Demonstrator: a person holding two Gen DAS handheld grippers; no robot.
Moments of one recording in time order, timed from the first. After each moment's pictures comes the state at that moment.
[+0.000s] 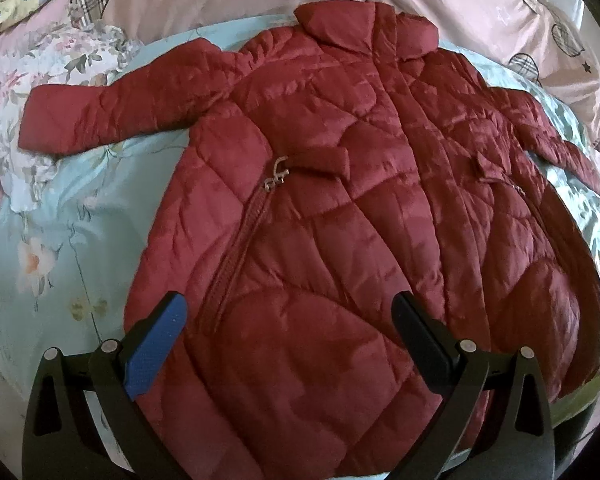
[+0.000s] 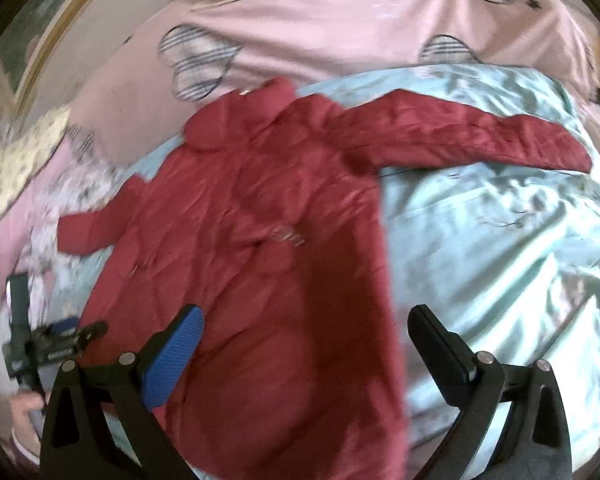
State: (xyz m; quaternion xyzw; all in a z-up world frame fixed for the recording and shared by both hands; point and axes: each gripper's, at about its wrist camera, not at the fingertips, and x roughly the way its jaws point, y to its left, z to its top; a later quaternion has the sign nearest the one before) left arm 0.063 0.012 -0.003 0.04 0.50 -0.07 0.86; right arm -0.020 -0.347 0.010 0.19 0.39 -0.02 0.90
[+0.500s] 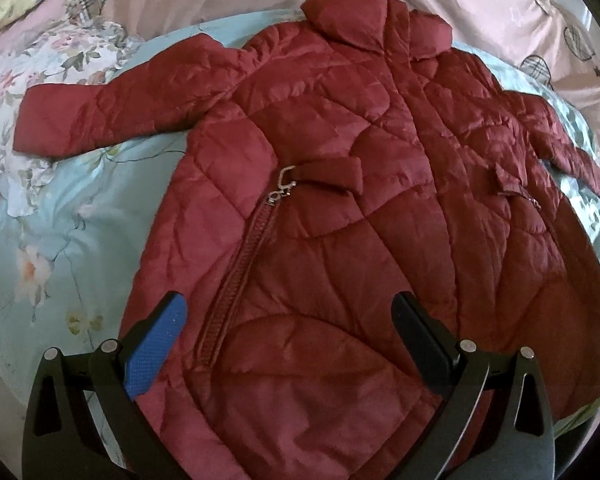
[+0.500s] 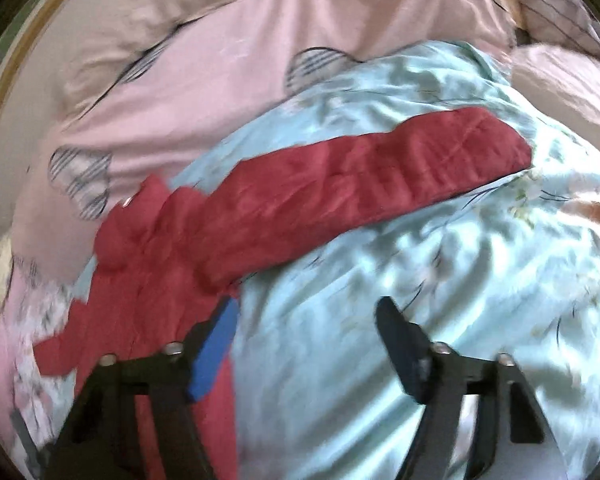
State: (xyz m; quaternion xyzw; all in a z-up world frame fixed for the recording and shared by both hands) left arm 0.084 0.008 -0.015 0.05 0.52 -0.06 0.85; right arm 0.024 -0.525 -0.009 0.31 0.35 -0.13 0.87
